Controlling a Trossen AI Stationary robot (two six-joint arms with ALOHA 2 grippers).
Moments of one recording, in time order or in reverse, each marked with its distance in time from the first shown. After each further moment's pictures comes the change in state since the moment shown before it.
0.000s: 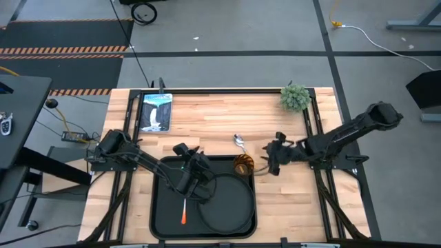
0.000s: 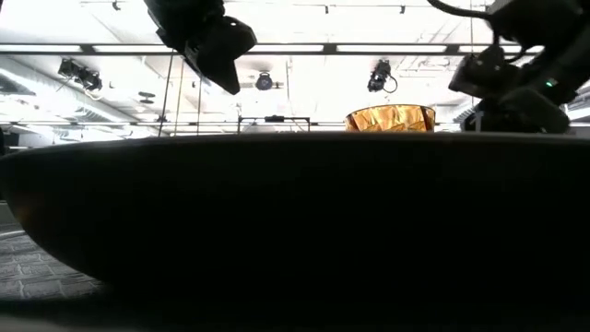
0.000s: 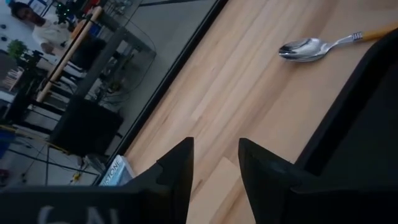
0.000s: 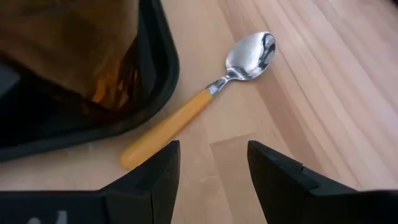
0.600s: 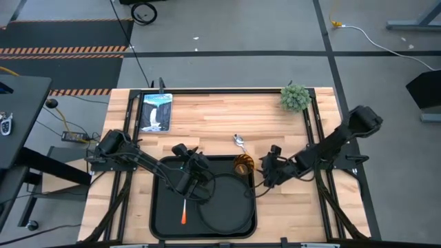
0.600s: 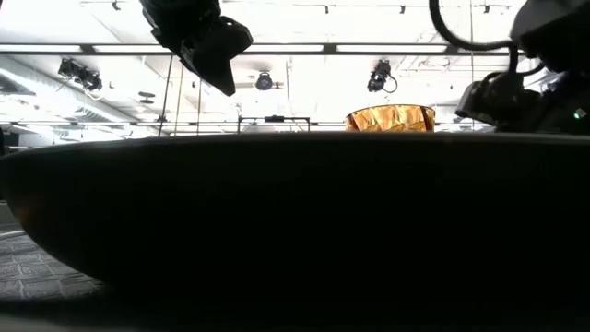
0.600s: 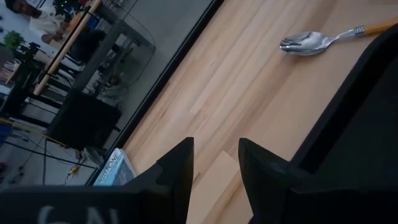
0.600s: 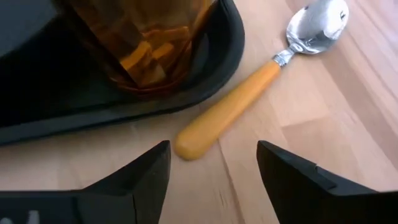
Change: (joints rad) left arm 0.000 0.000 0.000 -0.026 0.022 -0.039; right arm 0.187 0.359 0.031 0.195 0.122 0.167
